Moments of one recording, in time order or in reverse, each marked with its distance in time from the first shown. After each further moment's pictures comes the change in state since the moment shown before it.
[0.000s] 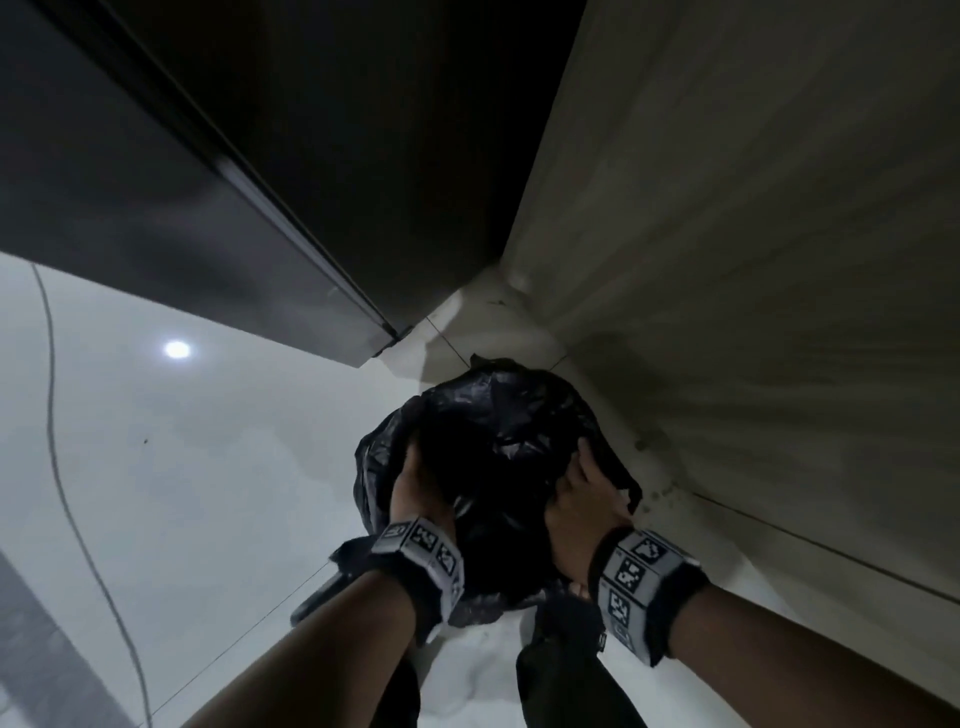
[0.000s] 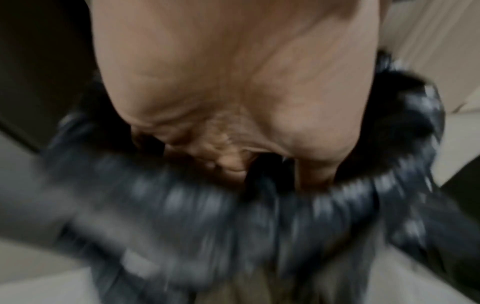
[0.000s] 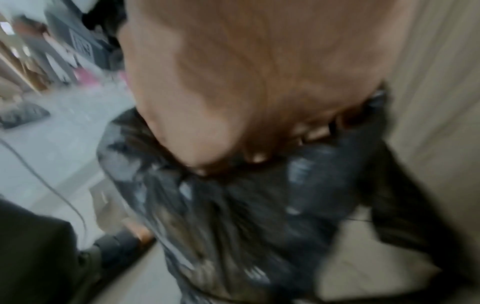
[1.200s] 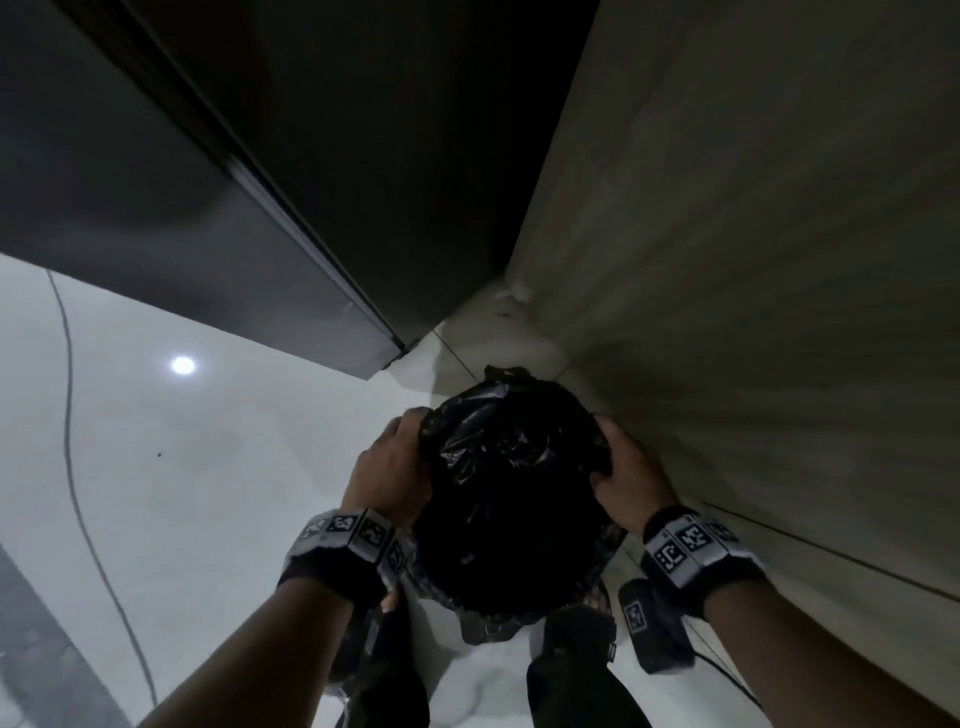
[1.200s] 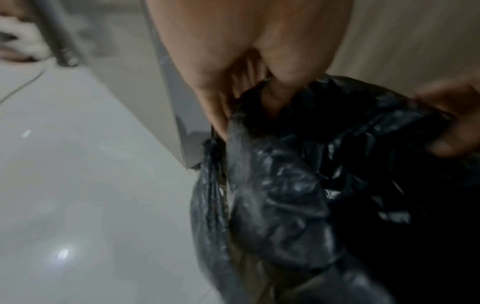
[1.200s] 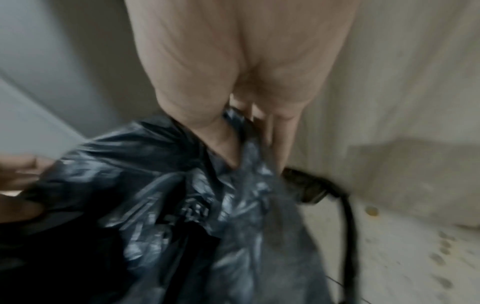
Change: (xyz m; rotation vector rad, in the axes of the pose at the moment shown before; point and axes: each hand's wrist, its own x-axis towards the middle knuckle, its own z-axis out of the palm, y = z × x) left_hand -0.029 -0.063 -0.011 -1.213 0.594 -0.251; right_hand -0.008 0.058 0.013 1.419 0.467 0.325
